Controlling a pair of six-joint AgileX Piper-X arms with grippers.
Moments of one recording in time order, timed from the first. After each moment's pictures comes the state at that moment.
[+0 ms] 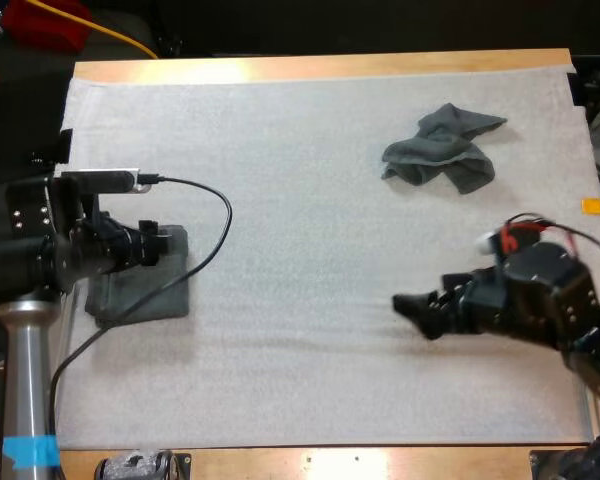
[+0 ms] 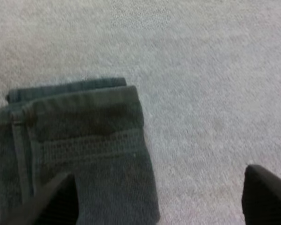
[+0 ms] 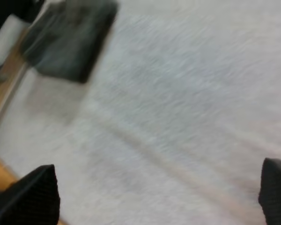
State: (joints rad) left arm 0.16 1.10 -1.12 1.15 0.22 -1.70; right arm 0.58 0.87 -0.84 0.79 -0.29 -1.47
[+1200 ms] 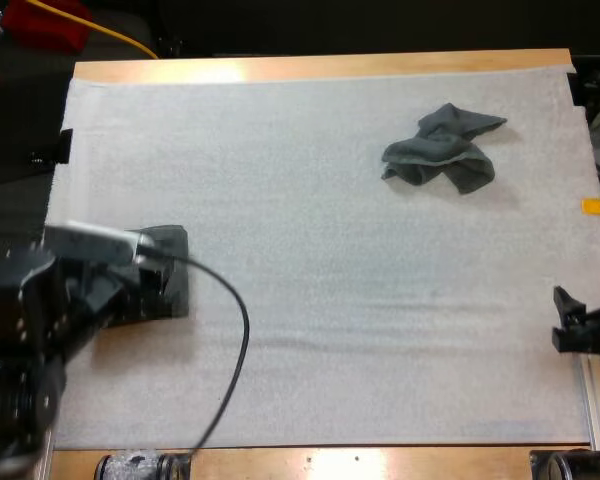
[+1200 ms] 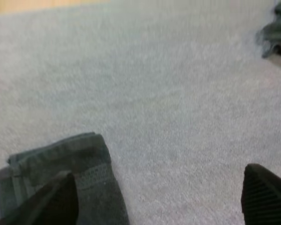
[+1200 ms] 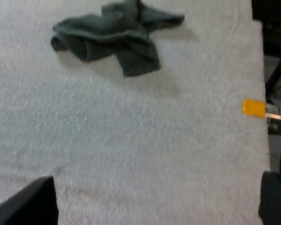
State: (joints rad) left arm 0.05 0.70 -1.10 1.17 0.24 -1.67; right arm 0.05 0.52 -0.91 1.15 -0.04 -1.99
